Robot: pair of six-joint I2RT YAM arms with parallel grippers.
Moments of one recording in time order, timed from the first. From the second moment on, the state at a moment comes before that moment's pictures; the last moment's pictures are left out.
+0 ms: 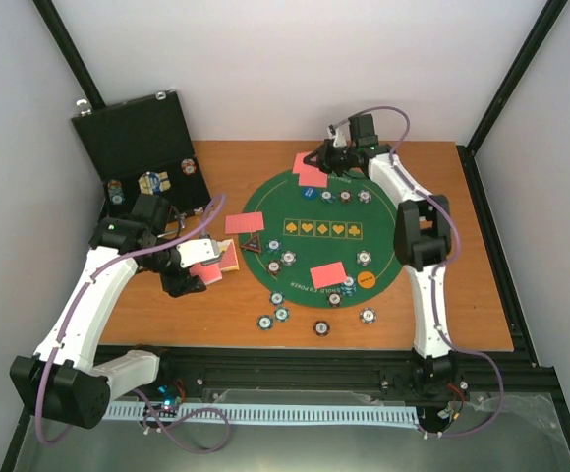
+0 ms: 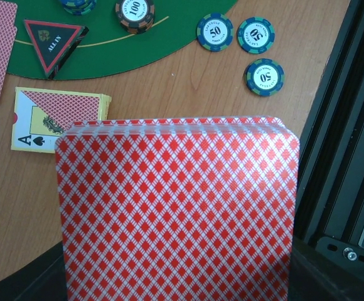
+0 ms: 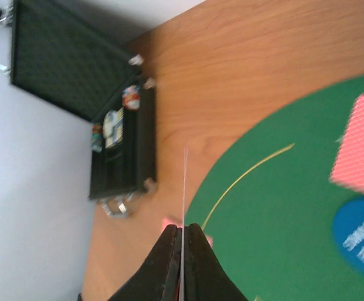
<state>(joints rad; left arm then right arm) -0.19 1.12 1.12 -1.33 0.37 0.97 0.26 2.26 1.95 -0.37 -0.80 0.66</state>
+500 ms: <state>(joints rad) -0.19 1.15 1.12 -1.33 0.36 0.97 0.19 2.74 2.41 -0.48 -0.83 0.74</state>
